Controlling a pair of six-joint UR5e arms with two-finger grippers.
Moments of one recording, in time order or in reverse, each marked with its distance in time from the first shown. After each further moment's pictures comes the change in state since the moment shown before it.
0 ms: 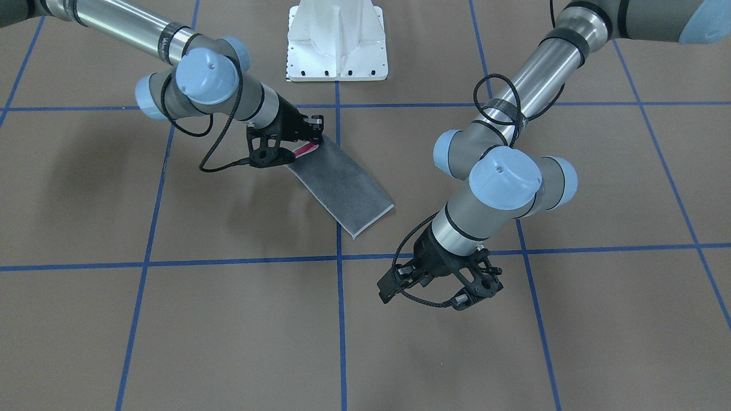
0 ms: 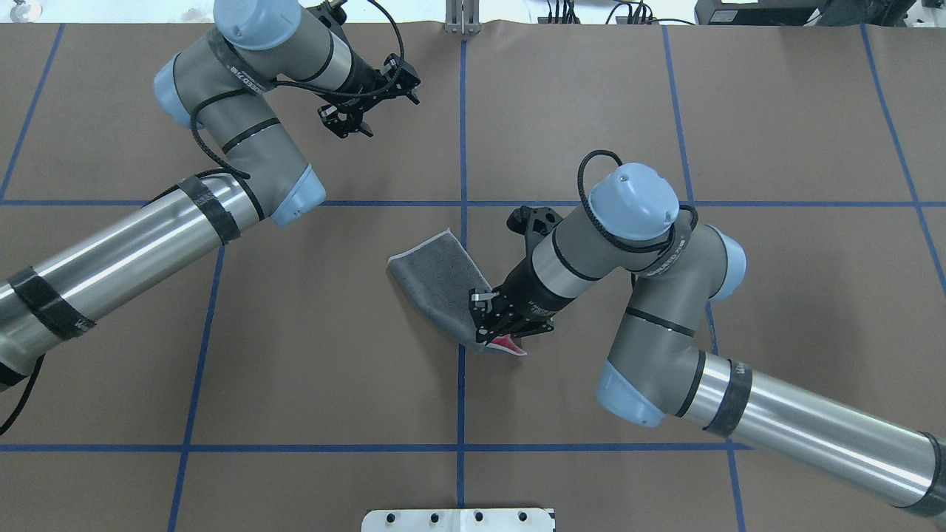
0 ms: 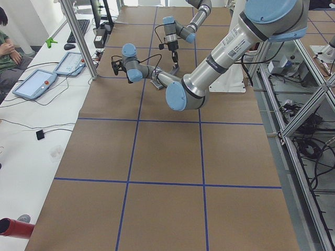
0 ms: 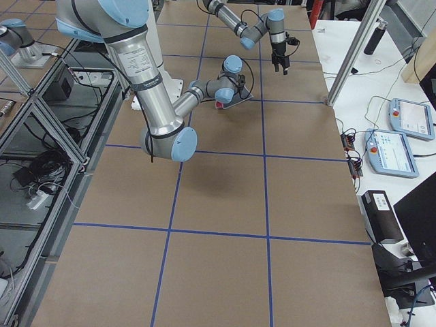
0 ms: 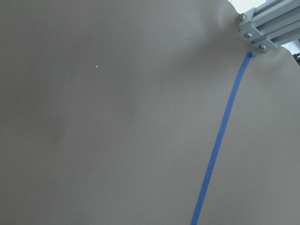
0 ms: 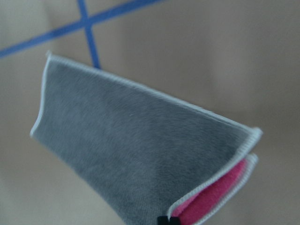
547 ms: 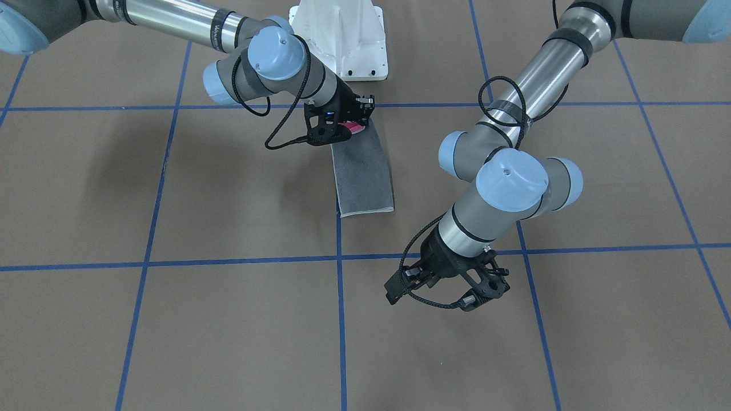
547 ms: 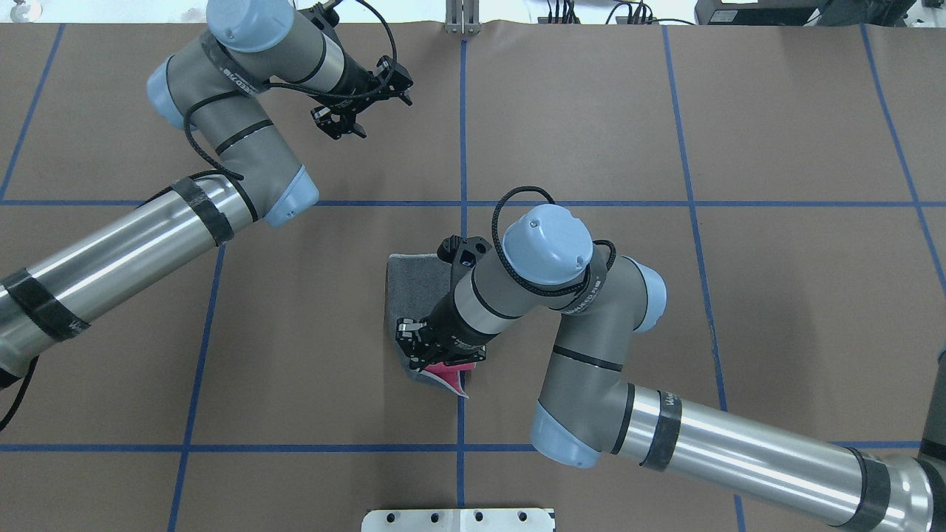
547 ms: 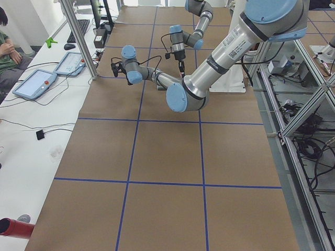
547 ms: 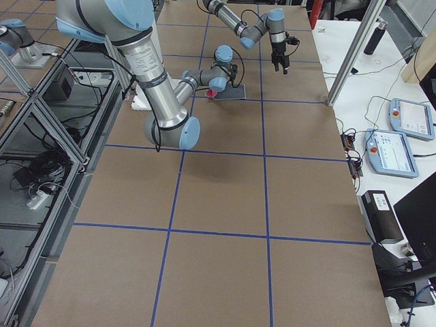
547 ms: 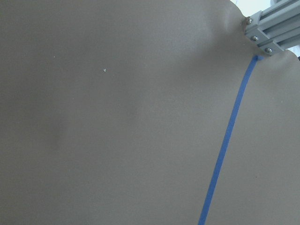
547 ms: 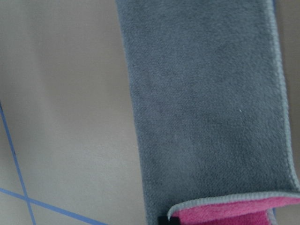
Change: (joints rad) left arm -0.005 0.014 -0.001 -0.003 0.000 0.005; right arm -0.089 0.129 -0.077 0.000 -0.109 0.078
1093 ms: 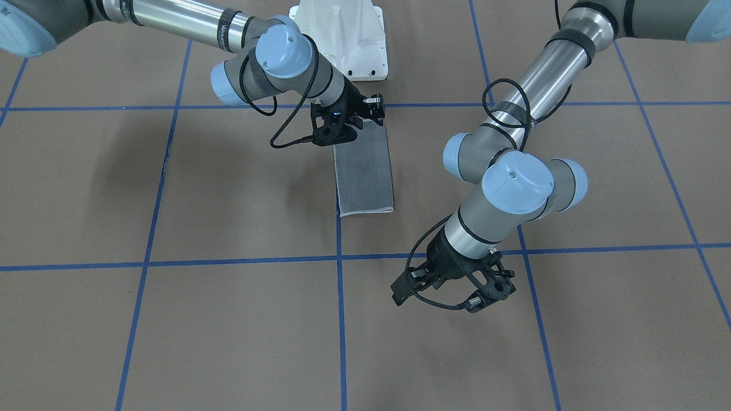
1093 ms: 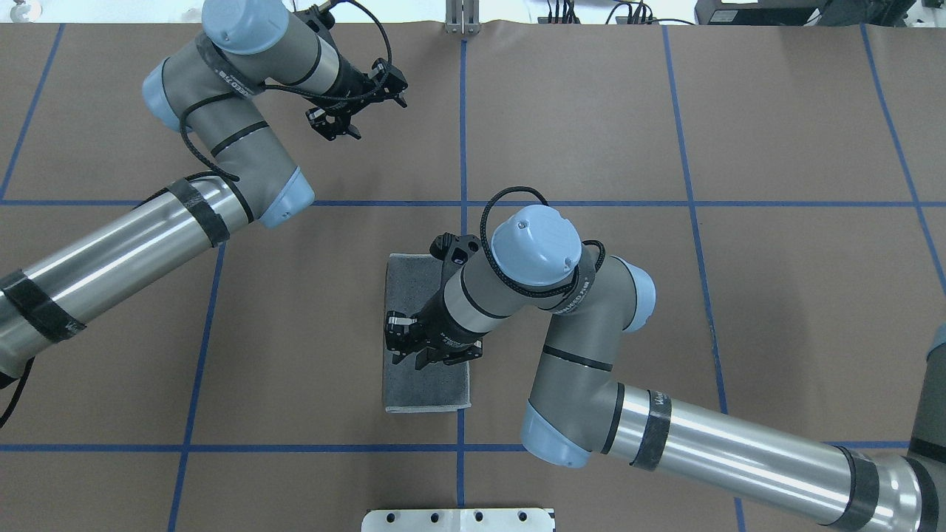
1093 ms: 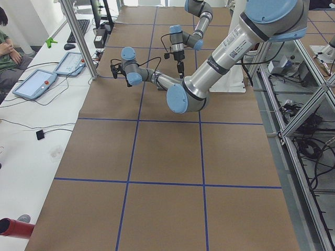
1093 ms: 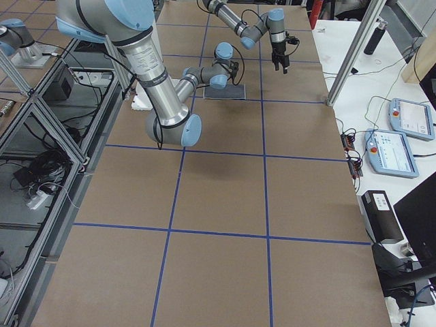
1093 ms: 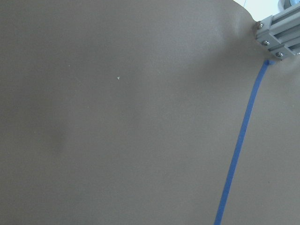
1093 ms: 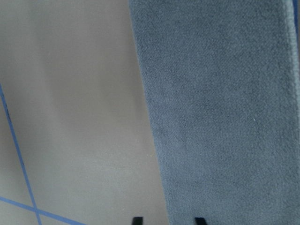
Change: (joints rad) left arm -0.007 0.011 0.001 0.000 0.000 0.020; right arm 0.013 0.013 0.007 0.007 -0.019 0.049
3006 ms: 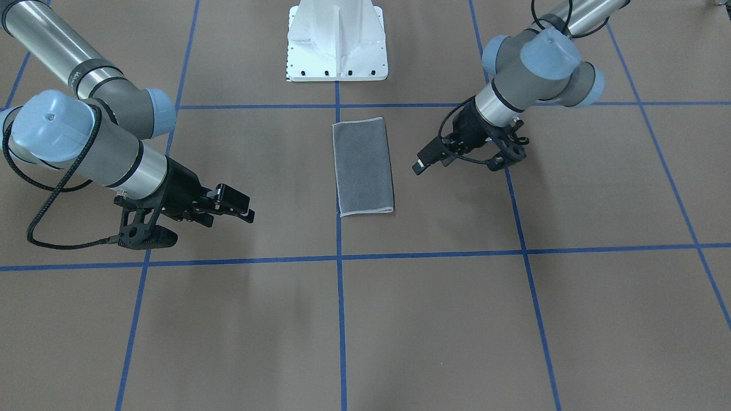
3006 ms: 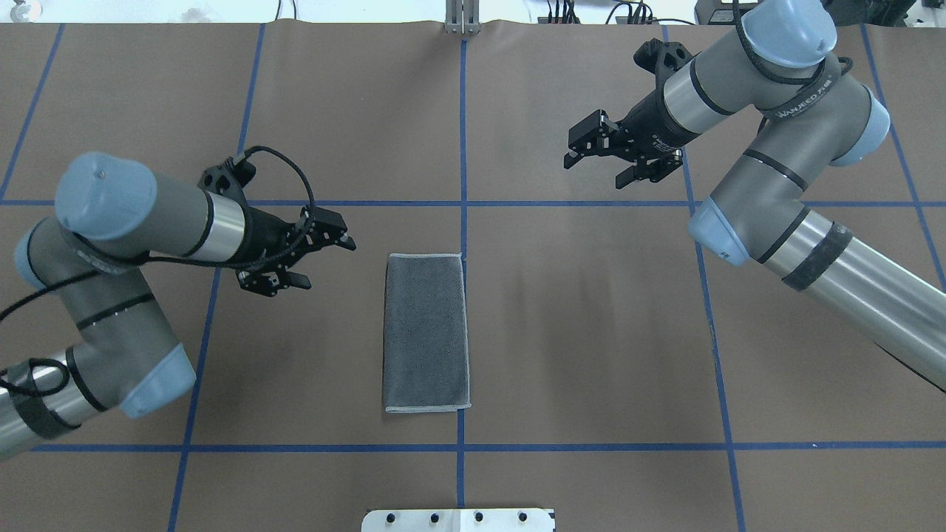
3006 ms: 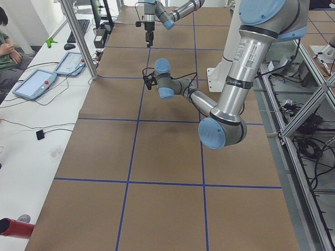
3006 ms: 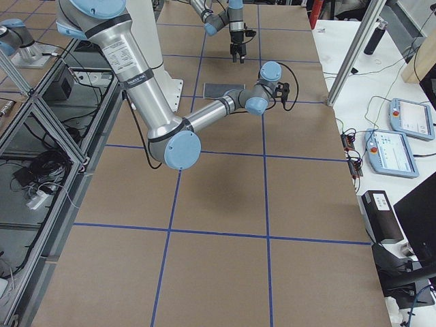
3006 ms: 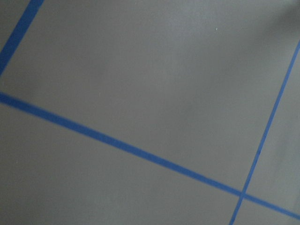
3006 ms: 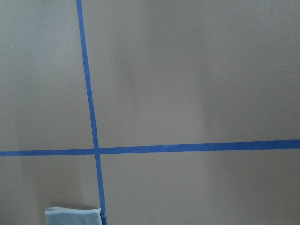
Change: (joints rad) left arm 0.245 0.537 -0.704 0.007 0.052 -0.282; right arm 0.455 -0.173 -0.036 -0.002 0.197 -0.329
